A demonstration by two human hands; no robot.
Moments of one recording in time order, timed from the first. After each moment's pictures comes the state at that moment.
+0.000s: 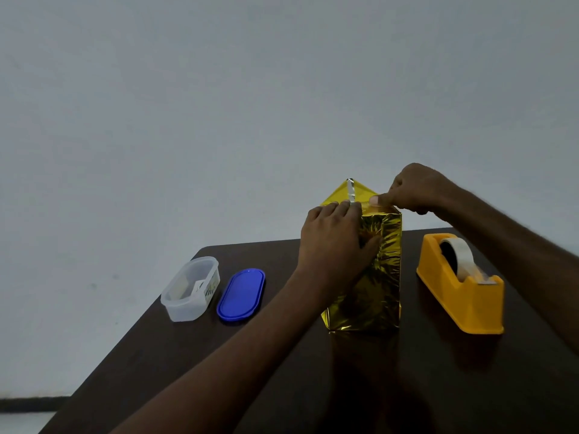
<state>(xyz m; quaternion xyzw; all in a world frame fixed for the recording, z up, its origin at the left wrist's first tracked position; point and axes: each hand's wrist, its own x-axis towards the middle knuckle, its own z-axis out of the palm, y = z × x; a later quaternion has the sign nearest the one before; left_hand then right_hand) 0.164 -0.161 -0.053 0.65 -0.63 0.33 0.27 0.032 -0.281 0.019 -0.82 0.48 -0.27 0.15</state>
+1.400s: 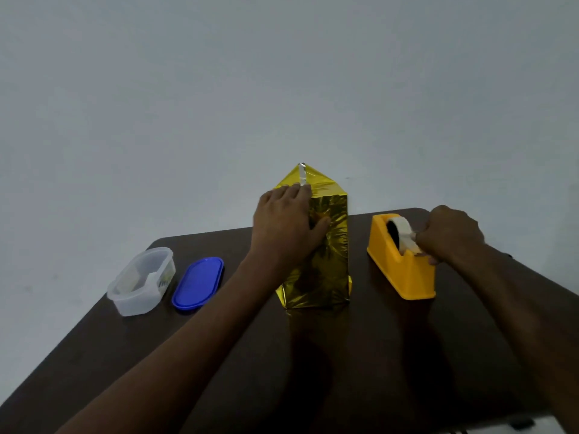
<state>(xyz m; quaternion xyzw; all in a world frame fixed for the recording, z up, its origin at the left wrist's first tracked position) 0.165 -0.158 -0.051 0.66 -0.63 0.30 0.26 -0.074 -0.265 -0.071 -0.72 0.64 -0.26 0.10</state>
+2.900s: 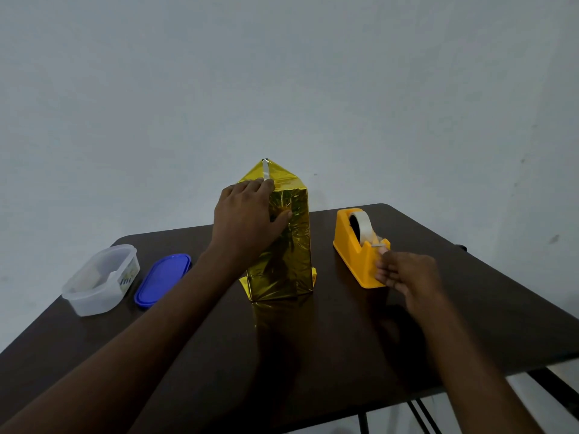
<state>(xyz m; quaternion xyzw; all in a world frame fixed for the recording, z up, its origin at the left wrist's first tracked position) 0.157 -0.153 -0.050 0.67 -0.63 0.29 0.26 -0.090 -0.229 -0.137 -0.37 0.53 -0.53 0.55</state>
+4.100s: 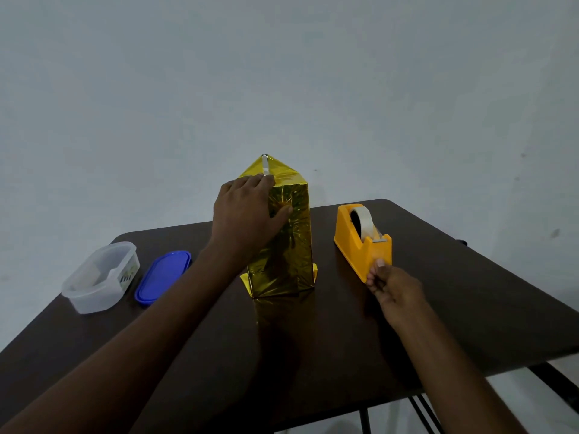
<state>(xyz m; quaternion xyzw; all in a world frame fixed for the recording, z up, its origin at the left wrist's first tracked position) 0.159 -0.153 -0.051 0.67 -0.64 0.29 0.26 -0.065 -0.211 -0.155 -0.22 0.47 -0.56 0.64</state>
